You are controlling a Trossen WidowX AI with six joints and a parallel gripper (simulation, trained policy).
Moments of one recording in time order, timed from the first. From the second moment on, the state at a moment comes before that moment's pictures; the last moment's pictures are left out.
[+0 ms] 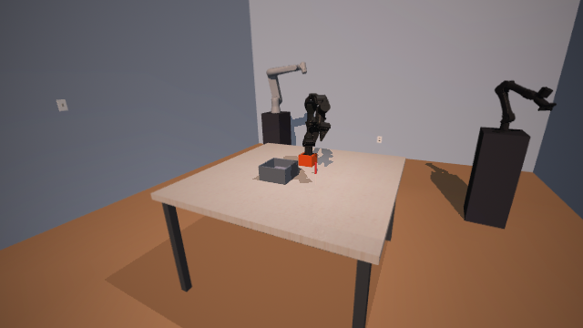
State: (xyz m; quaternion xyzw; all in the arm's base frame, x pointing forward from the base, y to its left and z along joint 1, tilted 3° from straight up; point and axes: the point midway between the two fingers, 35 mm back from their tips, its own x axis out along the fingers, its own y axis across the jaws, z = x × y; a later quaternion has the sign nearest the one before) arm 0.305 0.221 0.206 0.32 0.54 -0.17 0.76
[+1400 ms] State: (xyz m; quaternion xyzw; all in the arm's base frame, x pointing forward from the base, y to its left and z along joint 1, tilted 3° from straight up) arm 0.158 0.134 0.042 0.14 0.69 -0.31 0.64
